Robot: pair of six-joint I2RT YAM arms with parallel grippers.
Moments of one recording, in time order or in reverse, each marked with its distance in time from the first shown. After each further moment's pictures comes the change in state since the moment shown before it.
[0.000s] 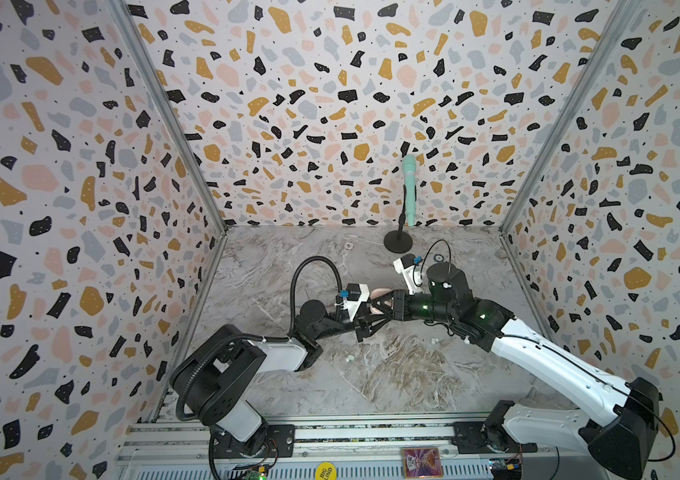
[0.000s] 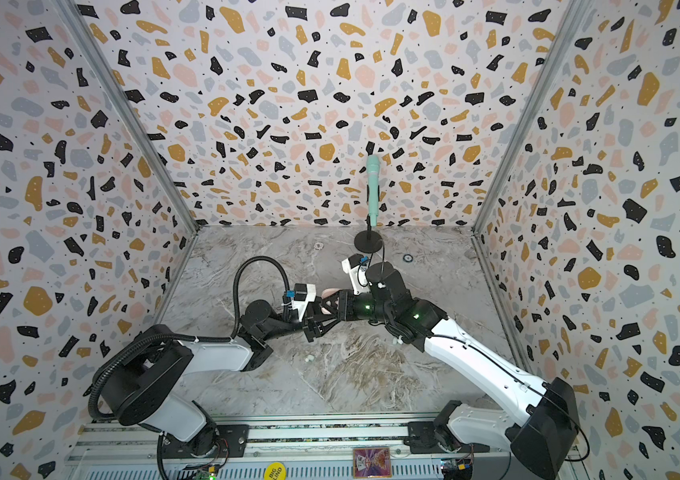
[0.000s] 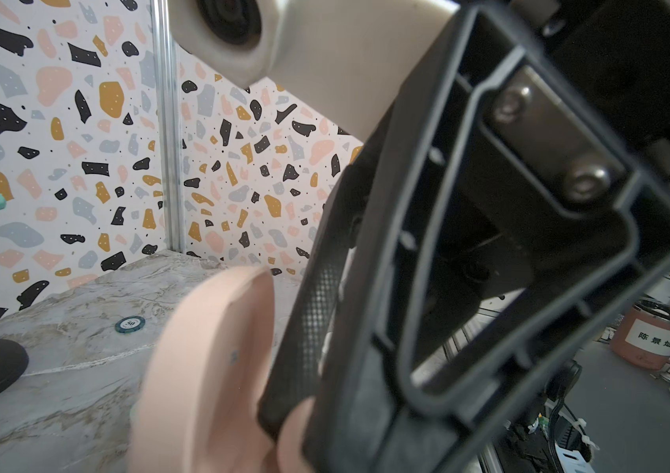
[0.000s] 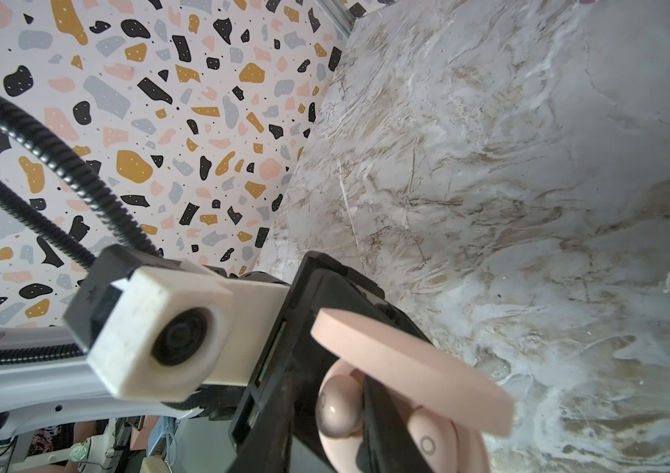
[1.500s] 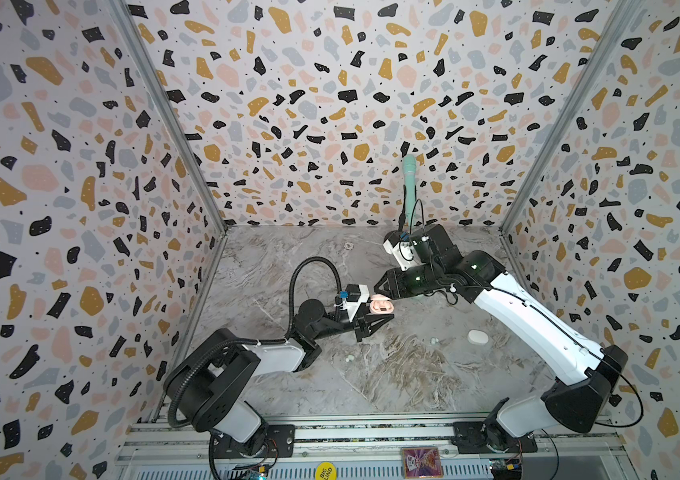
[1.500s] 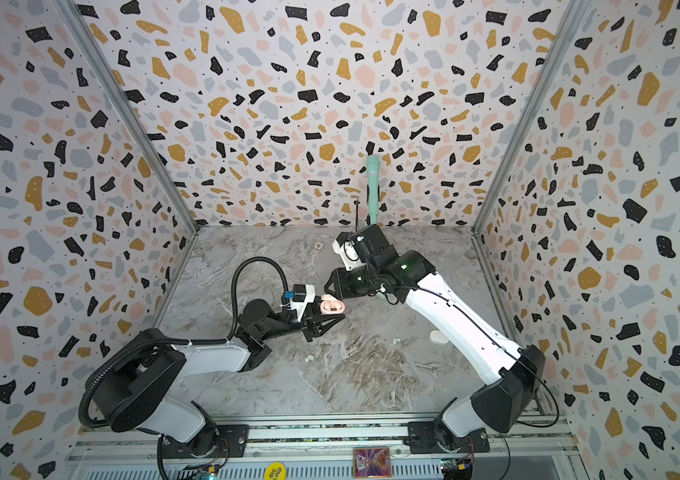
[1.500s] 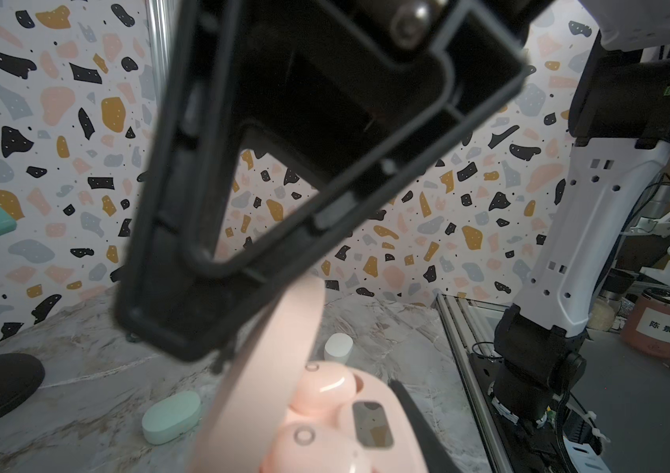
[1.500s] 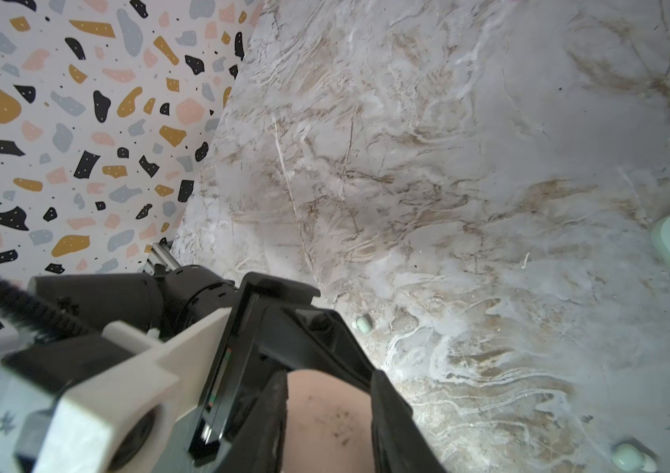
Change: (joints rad) left arm 0.000 -0.040 0.000 -0.047 -0.001 0.052; right arm -0.046 0.273 0.538 -0.598 0.031 -0.264
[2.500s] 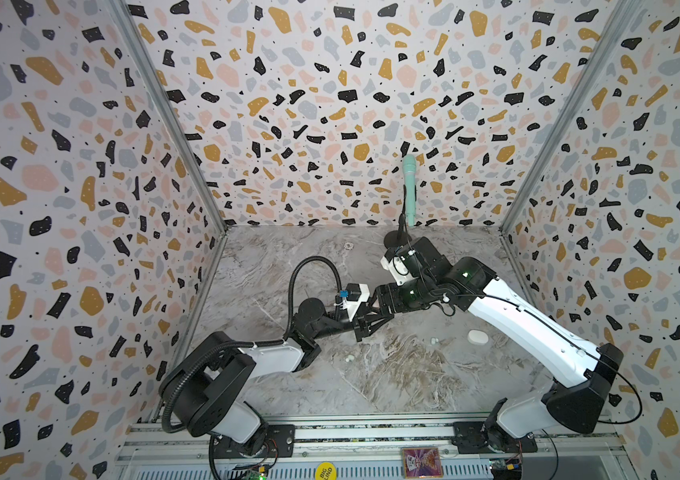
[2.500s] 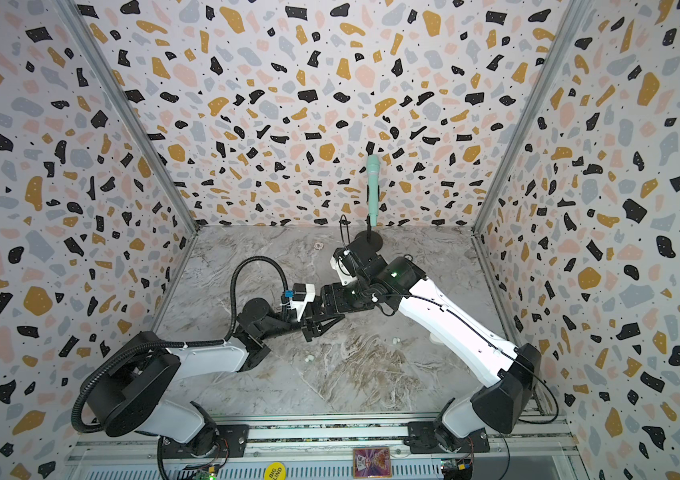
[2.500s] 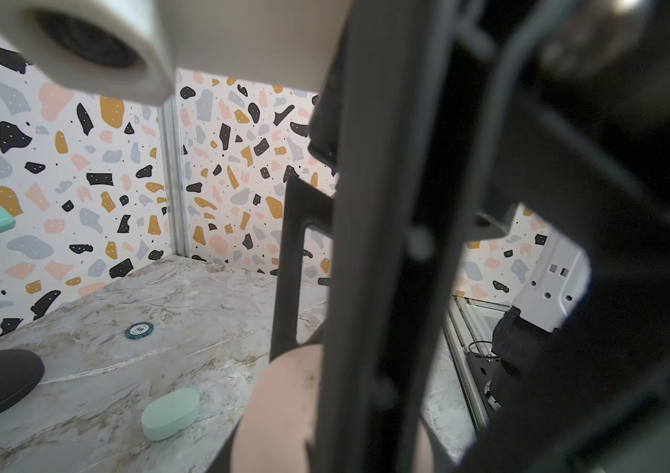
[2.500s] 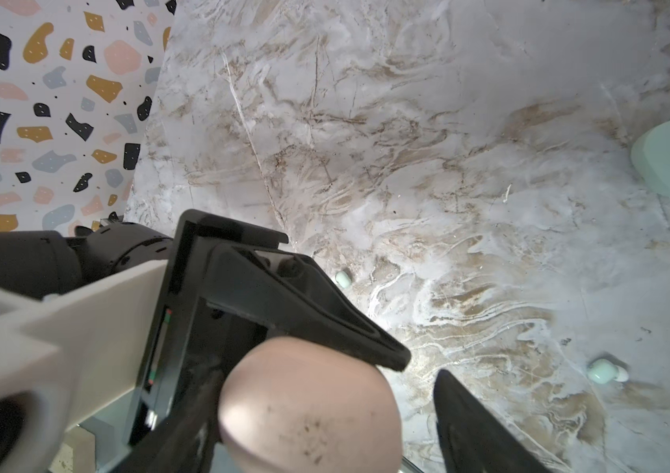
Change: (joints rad) left arm 0.000 -0.028 0.006 -0.046 0.000 0.001; right arm 0.089 0.031 0.000 -0.119 0.119 0.059
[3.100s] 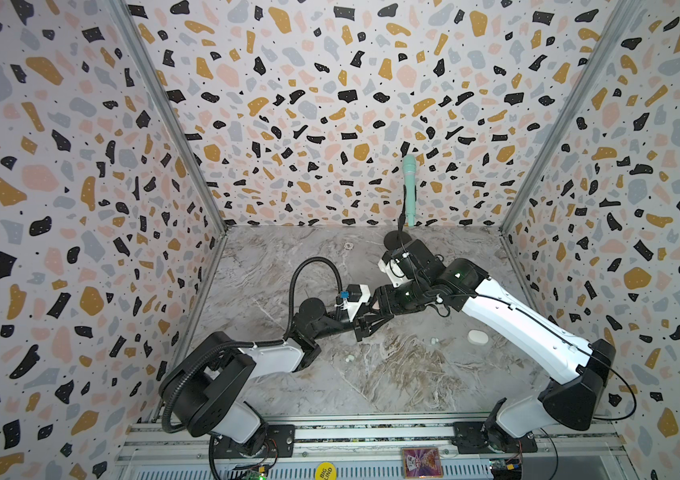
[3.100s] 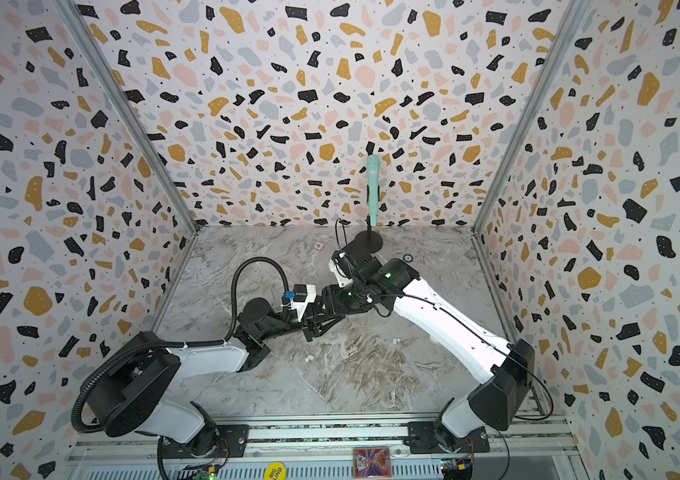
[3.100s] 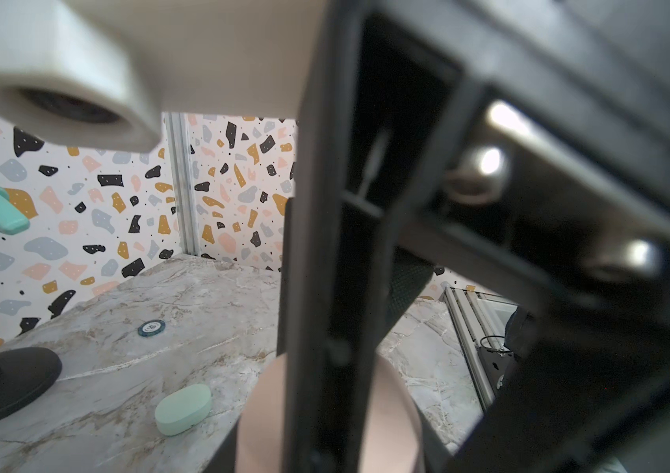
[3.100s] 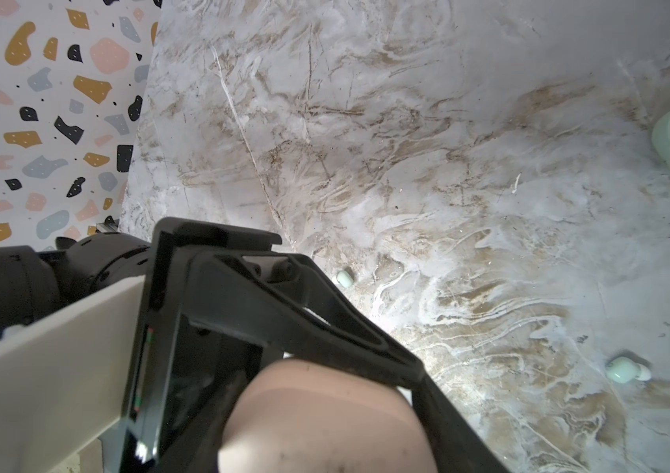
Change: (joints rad) left arm 0.000 -0.006 -0.004 -0.022 -0.024 0.026; right arm -0.024 -0.007 -0.049 0.027 0.014 0.024
